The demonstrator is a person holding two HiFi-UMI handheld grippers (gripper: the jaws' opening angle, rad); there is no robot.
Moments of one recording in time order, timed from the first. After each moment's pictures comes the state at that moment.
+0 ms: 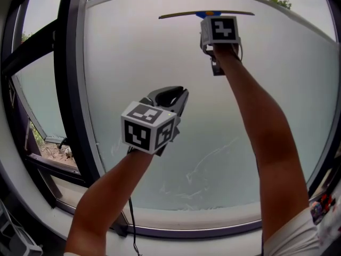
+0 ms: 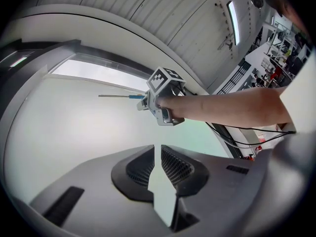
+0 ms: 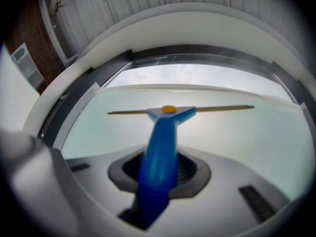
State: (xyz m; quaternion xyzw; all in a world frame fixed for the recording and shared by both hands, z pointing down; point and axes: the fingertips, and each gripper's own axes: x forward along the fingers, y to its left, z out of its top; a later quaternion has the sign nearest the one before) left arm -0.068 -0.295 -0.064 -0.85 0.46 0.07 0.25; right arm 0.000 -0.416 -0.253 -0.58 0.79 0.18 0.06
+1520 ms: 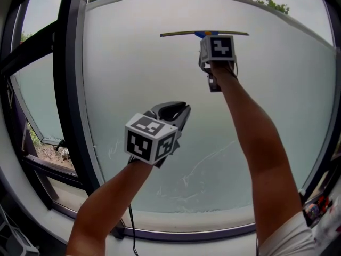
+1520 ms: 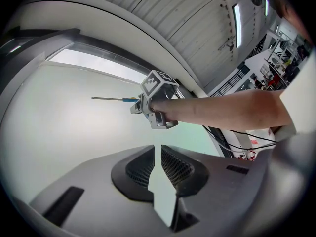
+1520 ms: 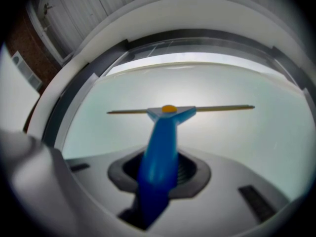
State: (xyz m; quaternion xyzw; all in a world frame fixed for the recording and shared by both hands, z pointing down) left arm -0.052 -0.295 -0.031 -0.87 0.43 0.04 0.22; right arm 0.002 -0.447 -0.205 -0.57 0.81 0.14 0.03
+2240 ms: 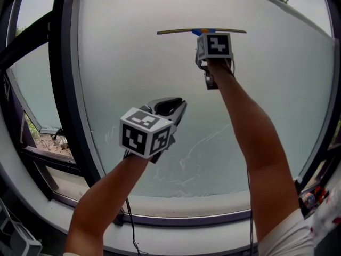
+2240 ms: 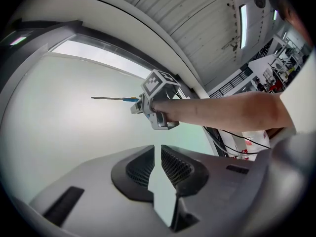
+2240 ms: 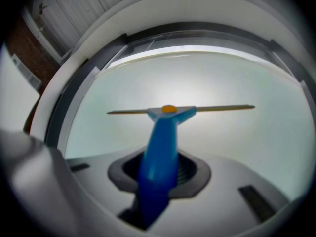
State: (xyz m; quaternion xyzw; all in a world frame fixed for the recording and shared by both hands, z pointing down) left arm -0.049 -0.283 0.003 -0.89 0.43 0.02 0.18; right arm 0.005 -0.446 -0.167 -0.57 0.81 0.13 0.02
